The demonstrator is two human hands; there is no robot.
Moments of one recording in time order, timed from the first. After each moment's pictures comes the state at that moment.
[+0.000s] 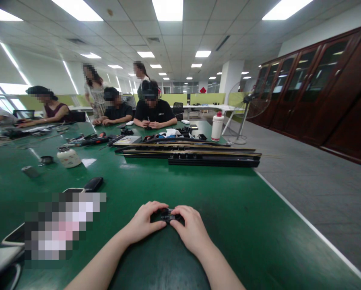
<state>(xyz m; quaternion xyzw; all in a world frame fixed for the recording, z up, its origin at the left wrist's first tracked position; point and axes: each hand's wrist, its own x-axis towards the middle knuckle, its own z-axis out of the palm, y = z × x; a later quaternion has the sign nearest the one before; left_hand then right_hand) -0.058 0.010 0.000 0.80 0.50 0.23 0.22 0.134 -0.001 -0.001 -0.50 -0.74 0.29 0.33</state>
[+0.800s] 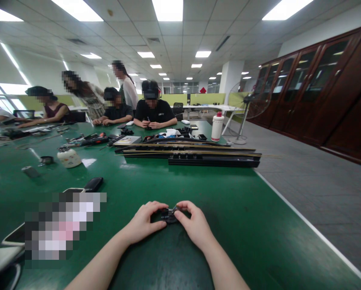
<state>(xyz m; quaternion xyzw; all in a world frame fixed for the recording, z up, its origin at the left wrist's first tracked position) -0.058 0.009 0.003 0.80 0.51 0.23 0.23 0.140 0.009 -0.002 -0.49 -0.63 0.44 0.42</state>
